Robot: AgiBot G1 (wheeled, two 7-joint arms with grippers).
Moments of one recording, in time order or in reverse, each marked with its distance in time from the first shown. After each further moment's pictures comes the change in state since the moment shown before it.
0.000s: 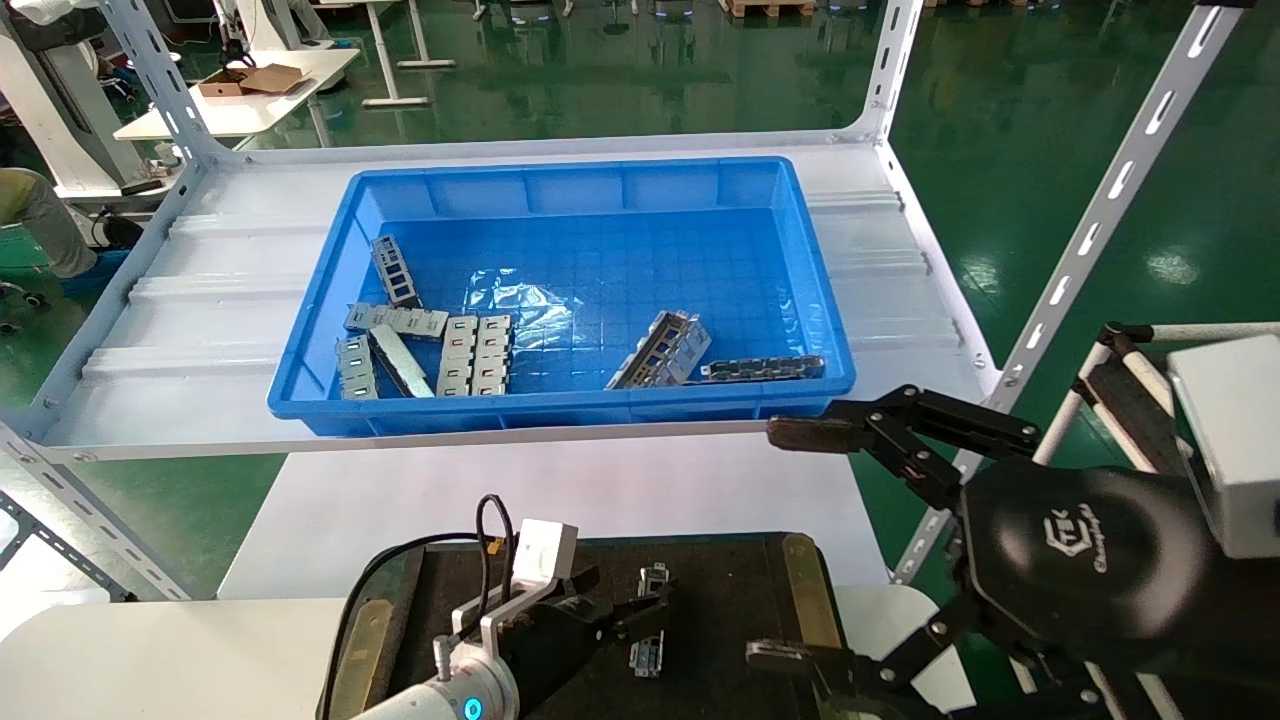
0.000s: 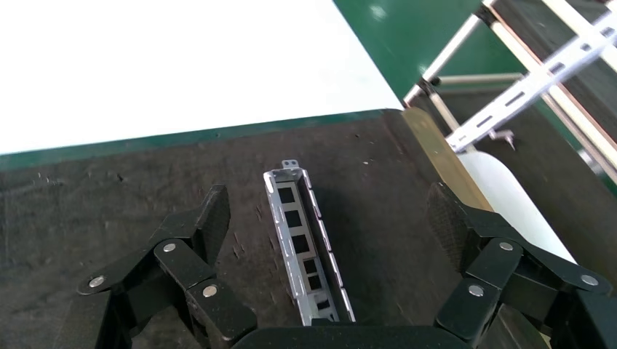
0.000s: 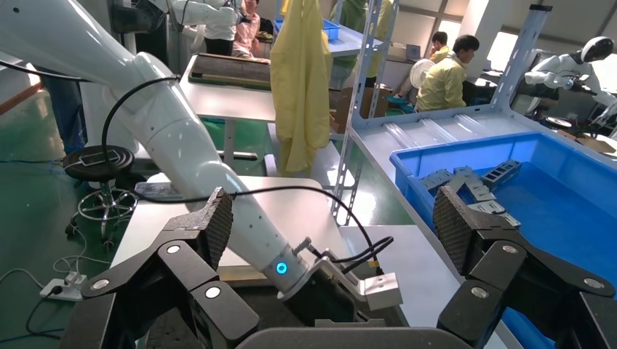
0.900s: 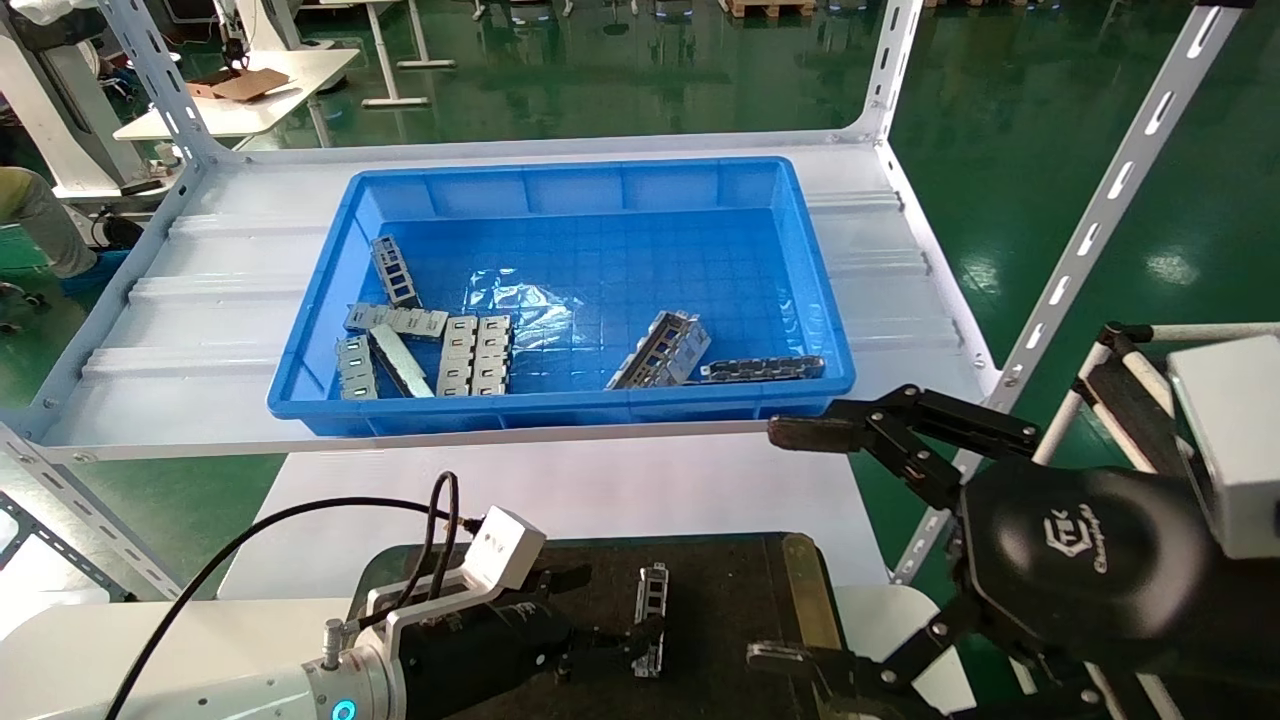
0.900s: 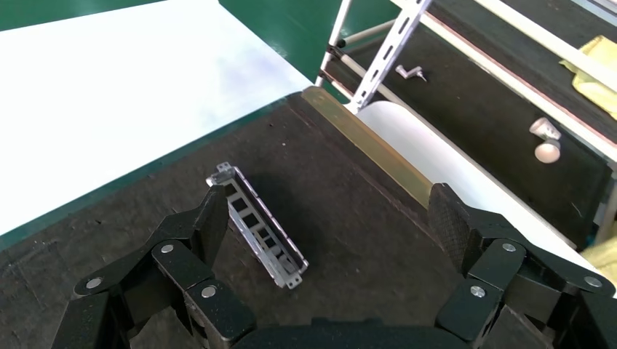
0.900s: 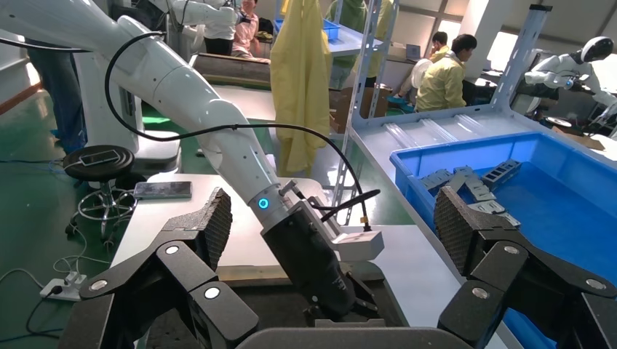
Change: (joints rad) left arm -0.023 -0.270 -0.189 -0.139 0.058 0.482 0.182; right arm 0.000 0.001 -0.001 0.000 0.001 0.001 -0.001
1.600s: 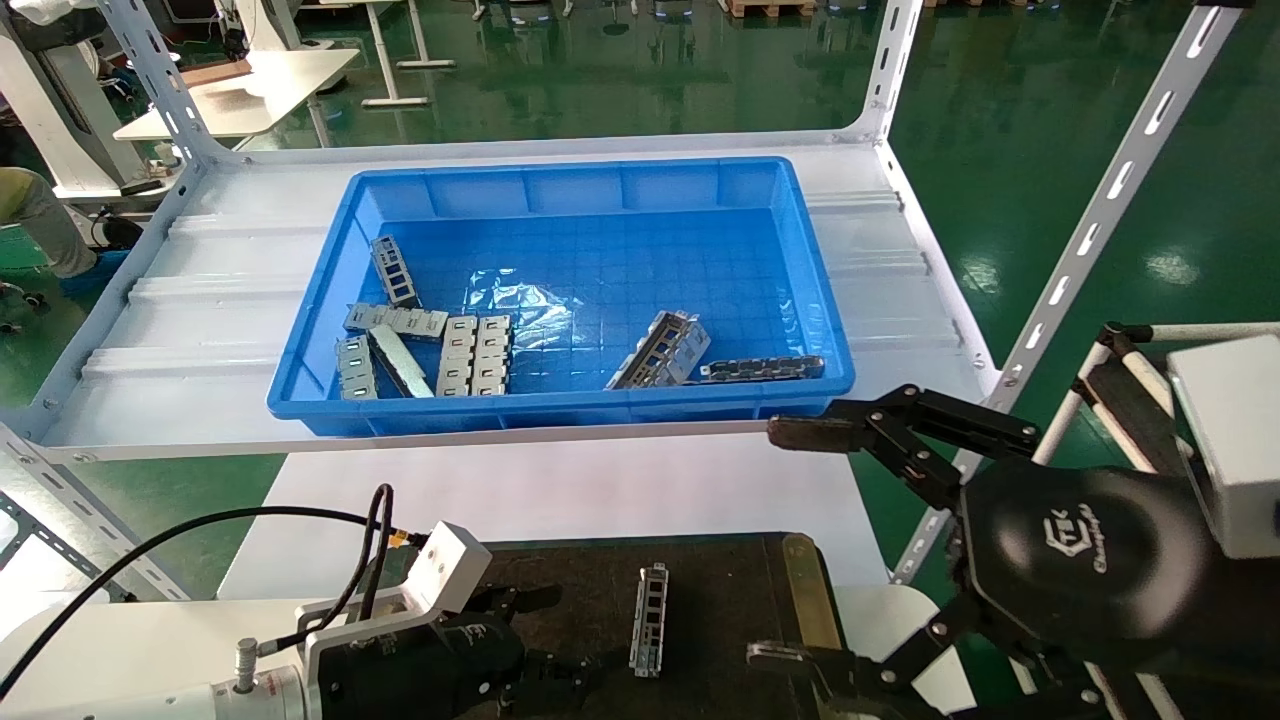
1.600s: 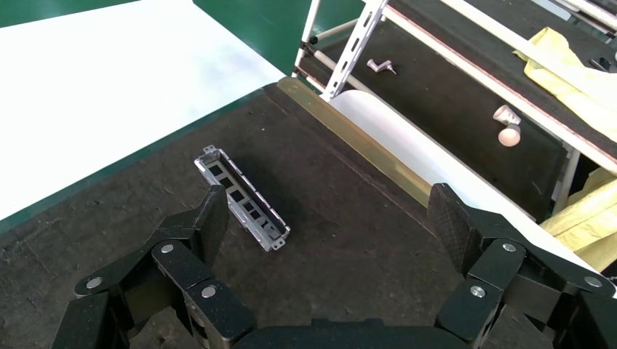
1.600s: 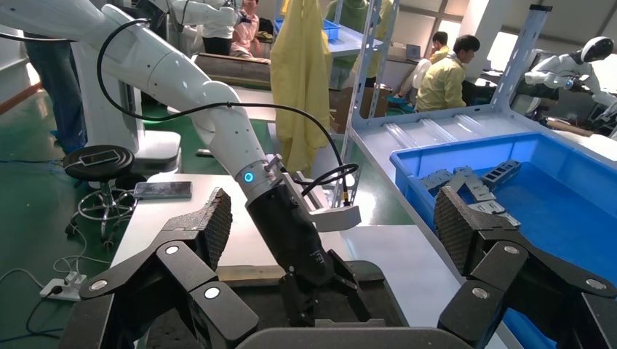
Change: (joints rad) left arm 0.049 -0.104 -0.116 -0.010 -0.071 0.192 0.119; right arm 0.000 0.000 -0.001 0.000 0.001 0.000 0.000
